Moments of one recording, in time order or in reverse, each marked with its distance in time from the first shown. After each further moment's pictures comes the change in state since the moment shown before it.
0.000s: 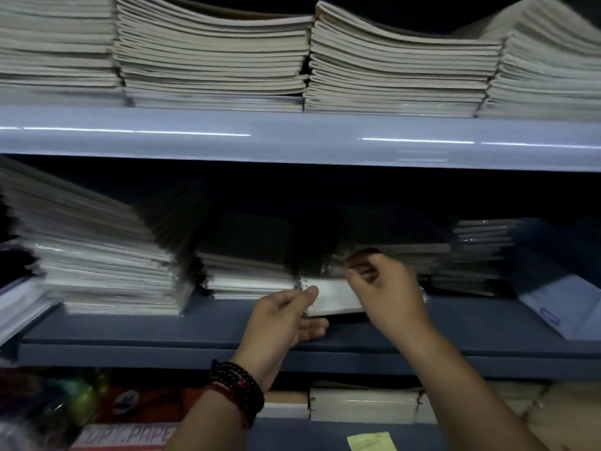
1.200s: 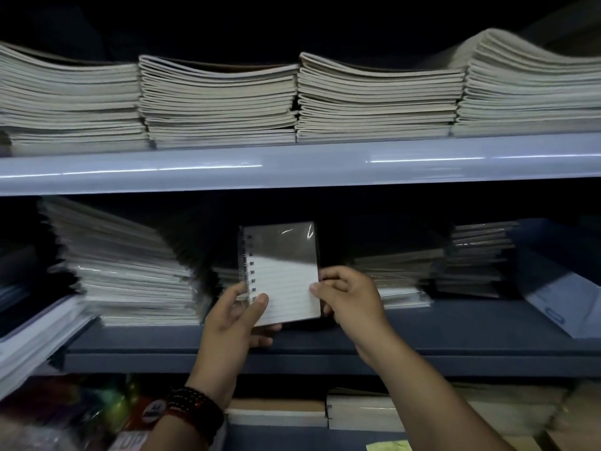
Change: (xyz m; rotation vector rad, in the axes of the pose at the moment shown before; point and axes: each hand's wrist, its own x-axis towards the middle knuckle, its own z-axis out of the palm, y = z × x) left_hand -0.026 0.019 -0.051 0.140 0.142 0.302; right_hand -0.016 -0.037 0.027 0.629 -0.159 0.253
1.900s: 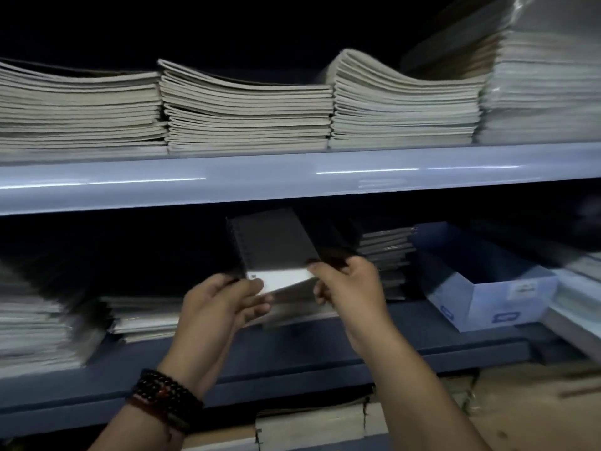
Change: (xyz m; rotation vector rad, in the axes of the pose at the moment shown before) left_hand 0.009 0.027 0.125 -0.245 -0.125 -0.044; right_hand 0.004 -0.029 -0.114 0.168 0.248 -0.059
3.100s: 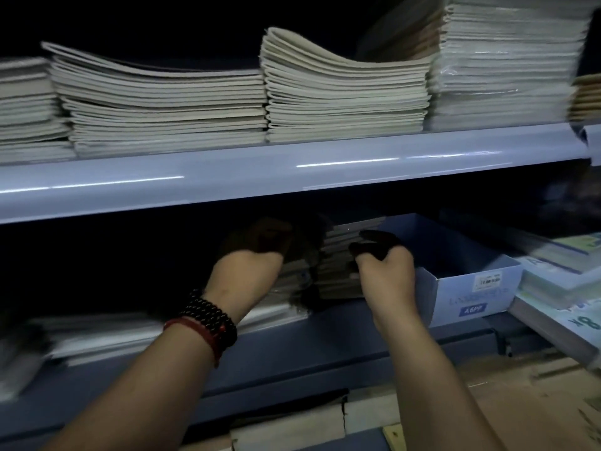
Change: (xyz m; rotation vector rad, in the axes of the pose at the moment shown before) left_hand 0.062 -0.014 0.102 0.754 -0.166 0.387; right_hand 0.044 -0.003 -0.098 -0.206 0.392 -0.102
